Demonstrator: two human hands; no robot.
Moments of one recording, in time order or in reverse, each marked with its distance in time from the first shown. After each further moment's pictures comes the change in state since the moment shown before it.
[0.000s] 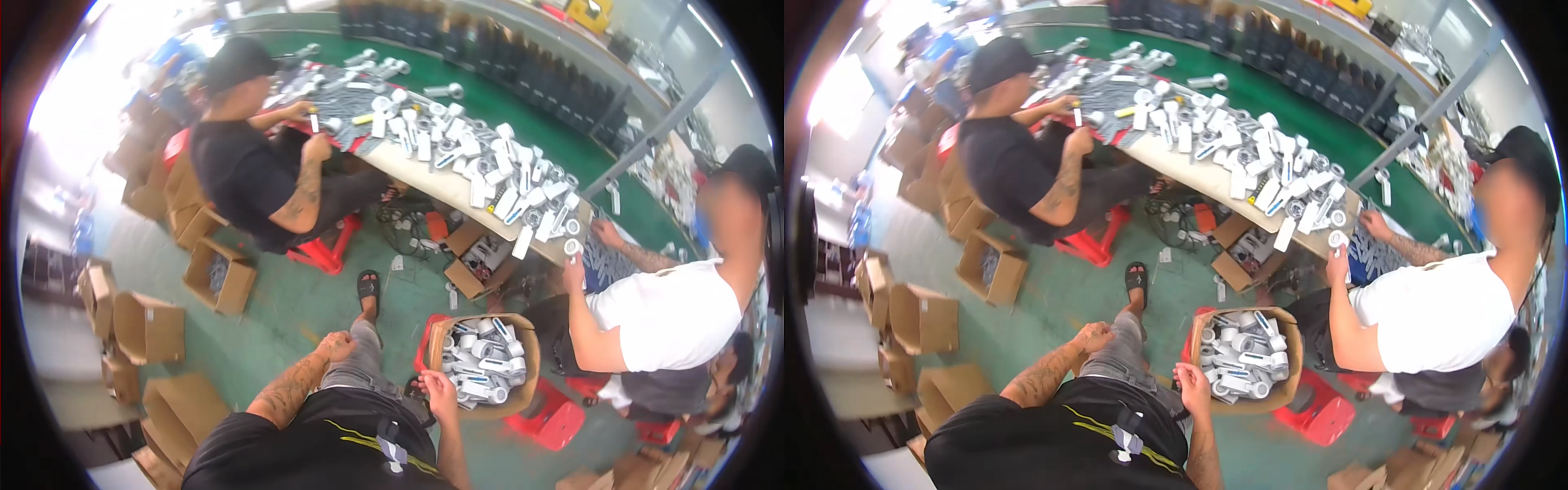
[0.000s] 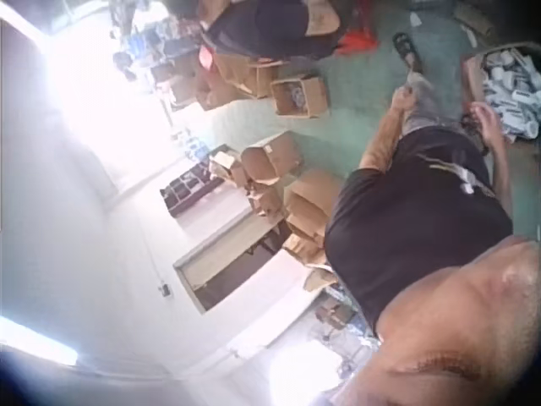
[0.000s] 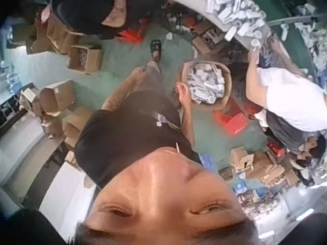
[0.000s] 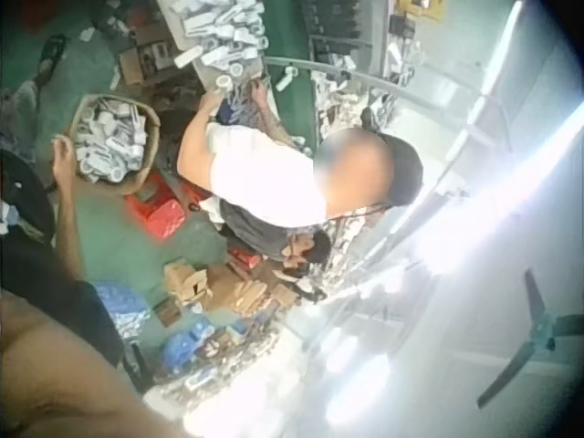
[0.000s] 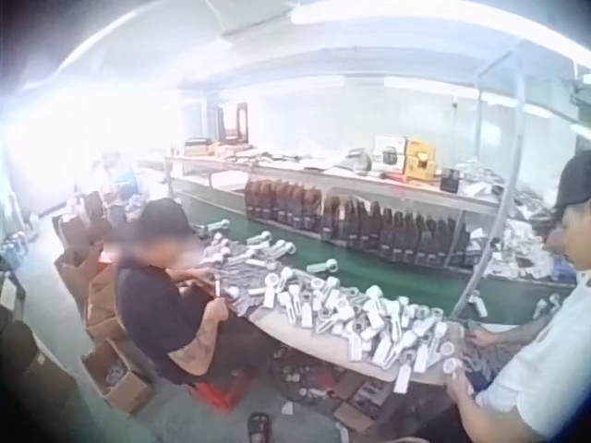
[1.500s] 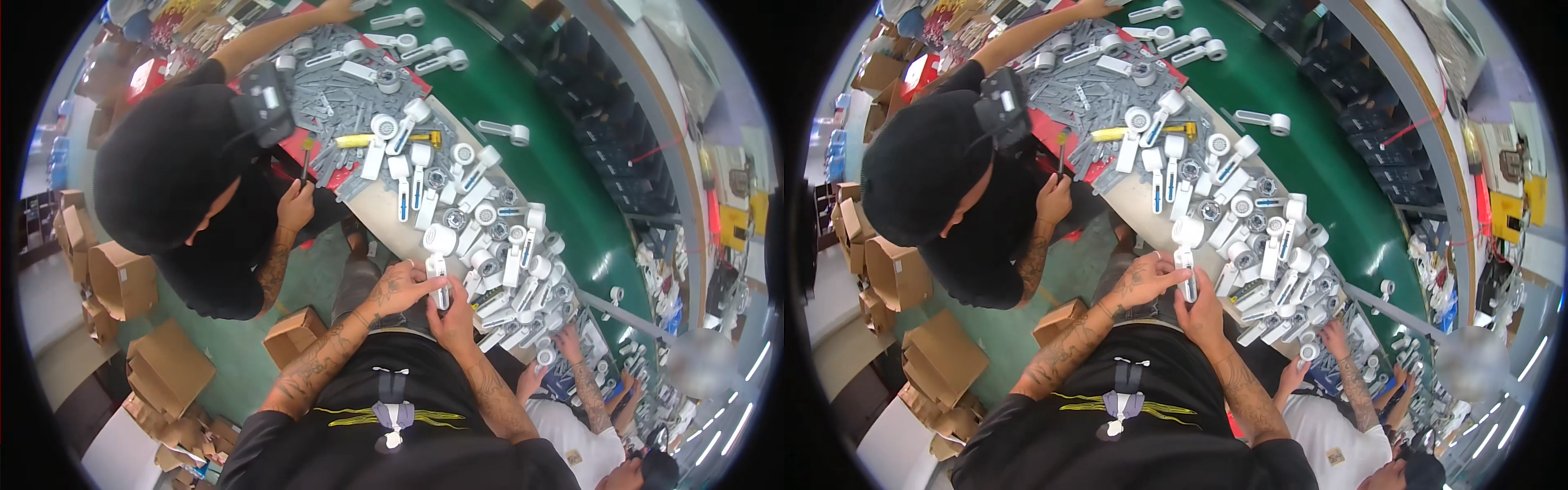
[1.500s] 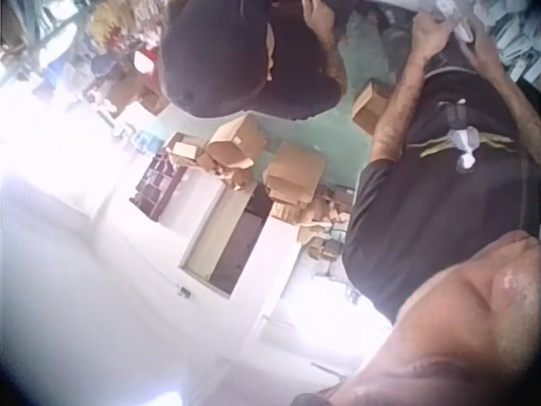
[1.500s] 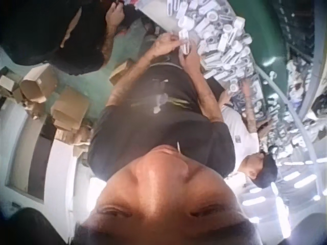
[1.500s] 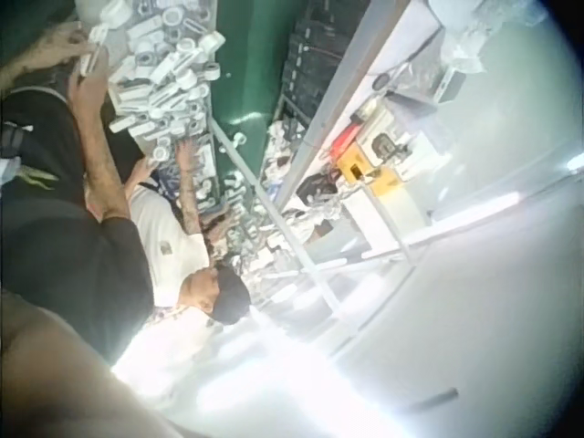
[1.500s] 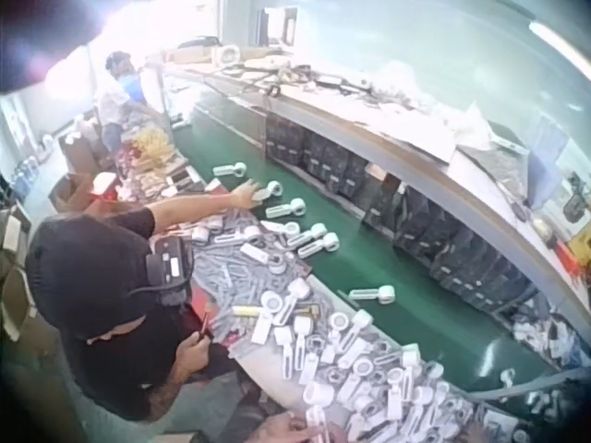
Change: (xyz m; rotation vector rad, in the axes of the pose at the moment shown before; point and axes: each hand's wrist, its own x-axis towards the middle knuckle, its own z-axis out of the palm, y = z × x) left_hand 0.303 0.418 -0.330 -0.992 -0.089 0.081; right_hand 0.444 -0.462 0.015 -0.926 -0.088 -0.583
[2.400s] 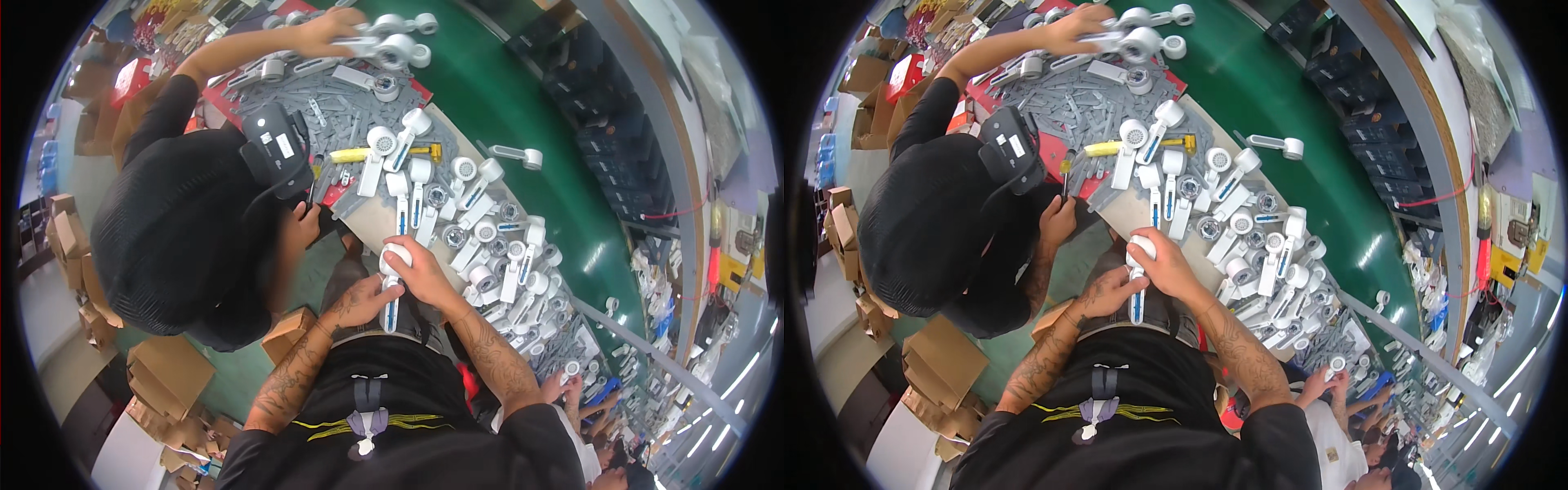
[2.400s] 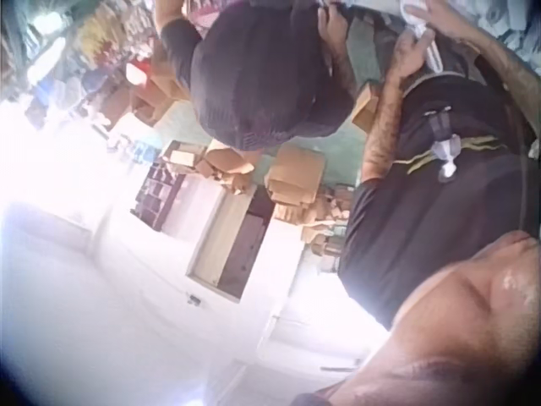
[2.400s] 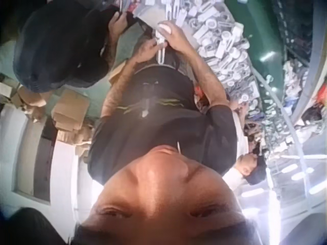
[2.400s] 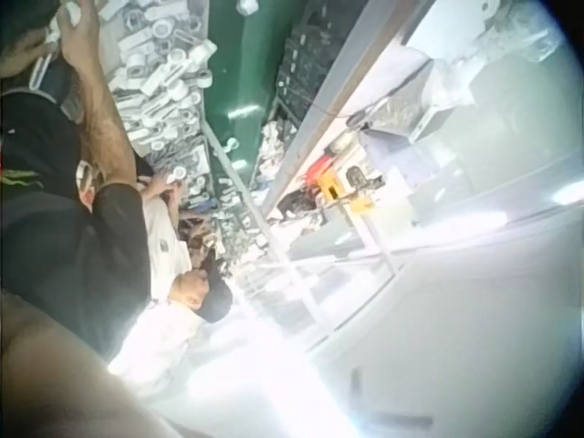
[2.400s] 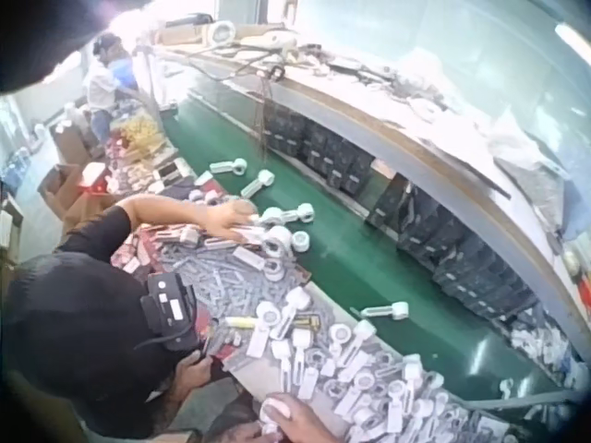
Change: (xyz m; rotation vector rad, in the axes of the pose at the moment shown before) left_hand -0.011 0.076 -0.093 0.252 -0.110 -0.043; right_hand 0.196 -0.077 0.010 0.346 -0.474 0.165
